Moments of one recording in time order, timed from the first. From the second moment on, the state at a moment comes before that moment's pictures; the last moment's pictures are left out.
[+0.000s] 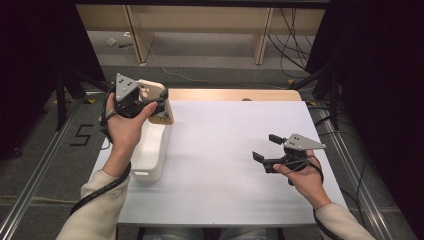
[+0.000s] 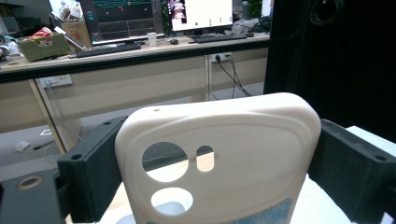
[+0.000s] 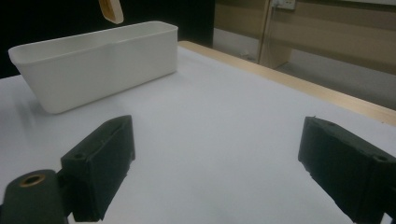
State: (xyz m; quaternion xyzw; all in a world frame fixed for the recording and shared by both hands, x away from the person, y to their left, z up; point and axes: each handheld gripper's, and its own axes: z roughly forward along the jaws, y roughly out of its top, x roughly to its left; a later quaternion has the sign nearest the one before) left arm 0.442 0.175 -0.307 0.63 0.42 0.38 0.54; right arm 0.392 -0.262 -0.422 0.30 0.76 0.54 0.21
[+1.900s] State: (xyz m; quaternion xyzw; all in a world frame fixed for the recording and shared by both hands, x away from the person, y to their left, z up) left arm 0.450 0.187 -0.317 0.63 0.44 0.39 0.51; right arm 0.392 -0.262 -0.422 0.30 0.76 0.54 0.21
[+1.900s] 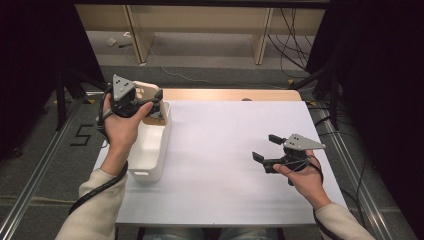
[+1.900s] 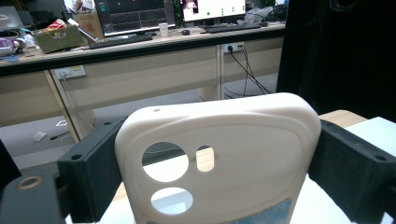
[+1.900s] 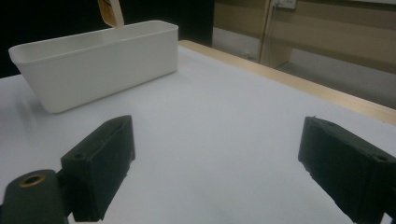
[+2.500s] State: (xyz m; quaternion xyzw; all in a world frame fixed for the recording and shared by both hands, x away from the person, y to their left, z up) left arm 0.454 0.191 -0.322 0.63 0.44 0.39 0.51; right arm 0.392 -0.262 -0.423 0.30 0.76 0.54 0.21
